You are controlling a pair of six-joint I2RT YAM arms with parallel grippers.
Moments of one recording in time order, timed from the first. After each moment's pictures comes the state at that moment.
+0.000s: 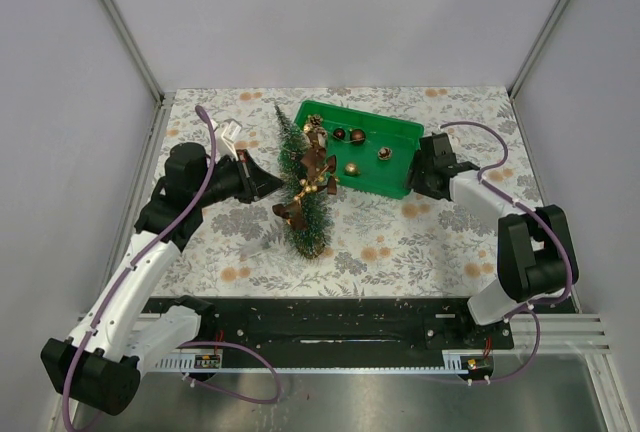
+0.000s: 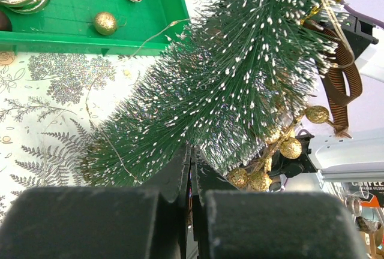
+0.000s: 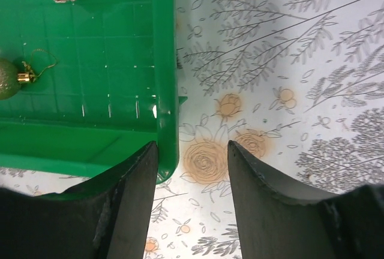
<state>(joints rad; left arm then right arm) -0.31 0.93 0.92 -0.35 0.57 -0.55 0.25 1.56 0.96 -0.31 0.15 0.55</state>
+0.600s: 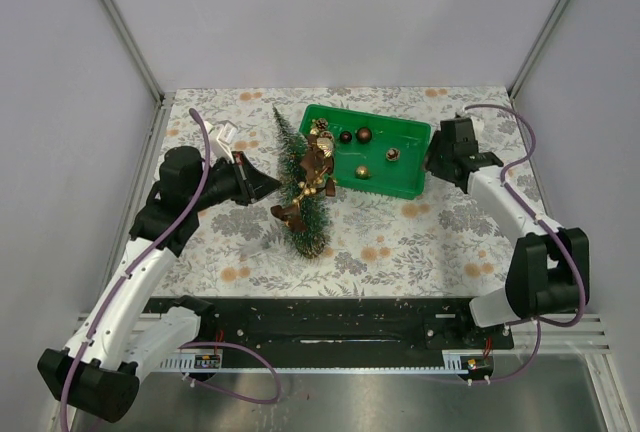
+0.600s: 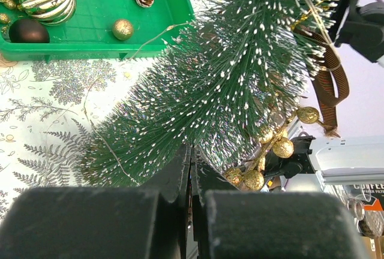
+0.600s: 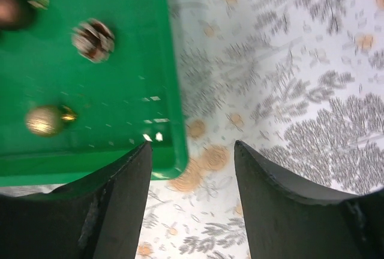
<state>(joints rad) -0.31 0.89 0.92 -0.37 0.56 -0.55 0.18 1.47 1.03 -0.42 0.24 0.50</state>
